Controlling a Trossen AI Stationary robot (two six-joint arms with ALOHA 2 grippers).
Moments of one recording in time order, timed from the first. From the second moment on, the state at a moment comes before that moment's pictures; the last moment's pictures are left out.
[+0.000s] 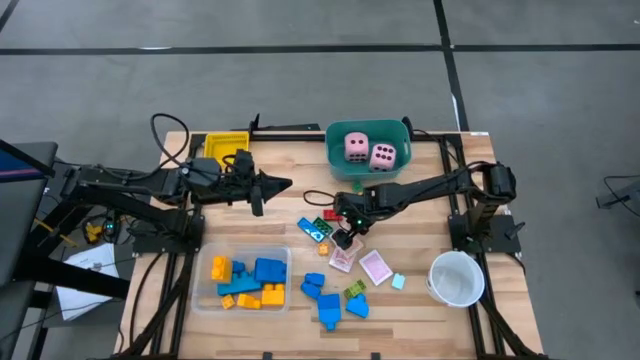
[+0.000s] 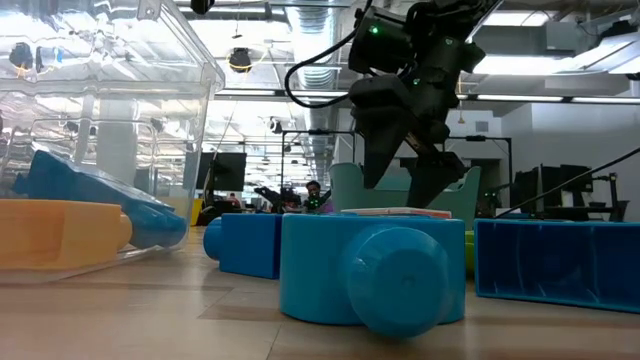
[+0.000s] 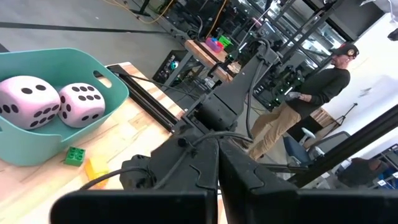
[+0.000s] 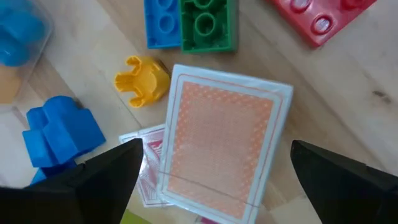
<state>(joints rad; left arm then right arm) -0.08 1.02 0.99 -0.09 -0.32 -0.70 -0.03 1.79 1.13 -0.53 -0.18 0.78</state>
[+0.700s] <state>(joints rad) -0.11 1.02 0.99 -0.08 -0.32 -0.72 -0.06 1.90 1.14 -0.40 -0.21 0.77</state>
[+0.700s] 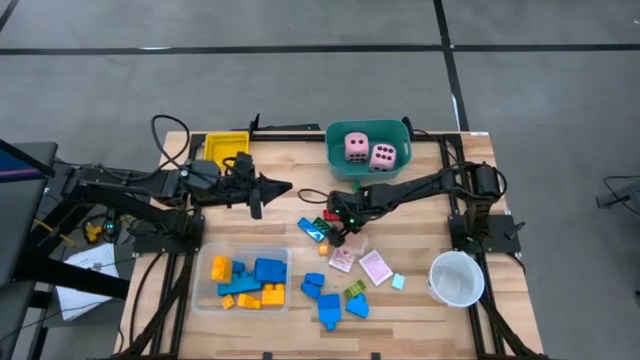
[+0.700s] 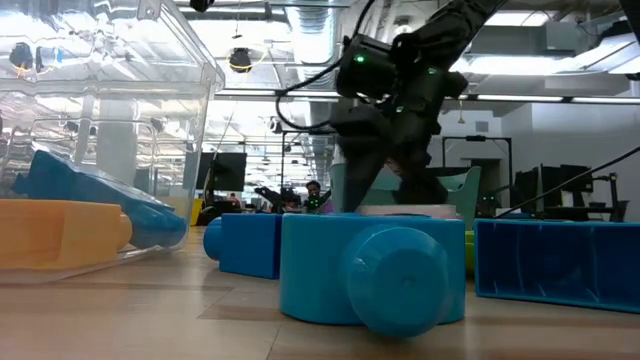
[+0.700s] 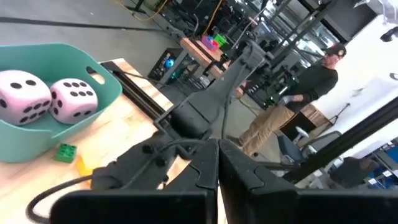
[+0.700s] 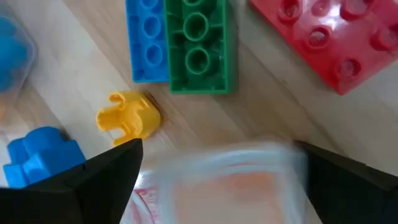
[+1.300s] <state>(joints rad) -0.12 1.02 0.99 -0.09 -0.32 -0.71 -0.07 1.86 1.13 -0.38 -0.26 0.69</state>
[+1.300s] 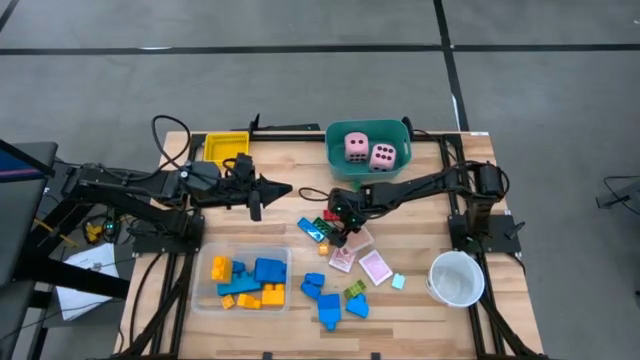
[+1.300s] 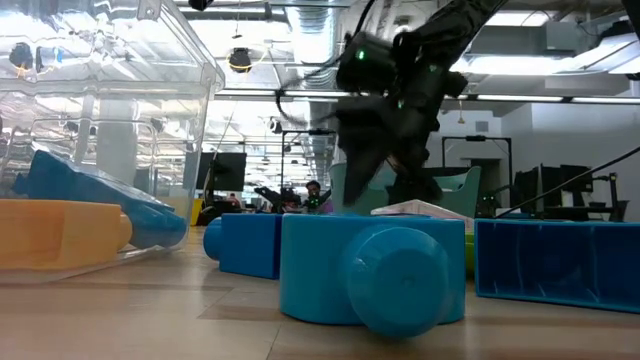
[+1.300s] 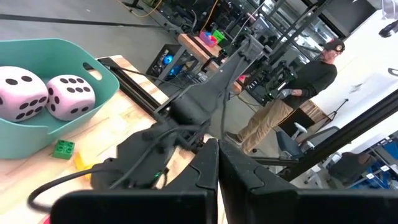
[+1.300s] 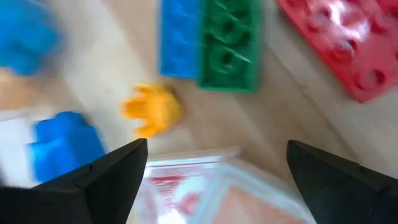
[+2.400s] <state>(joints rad) -0.14 1.02 0.99 -0.09 -0.32 -0.71 0.18 1.28 0.68 -0.30 0.15 1.44</state>
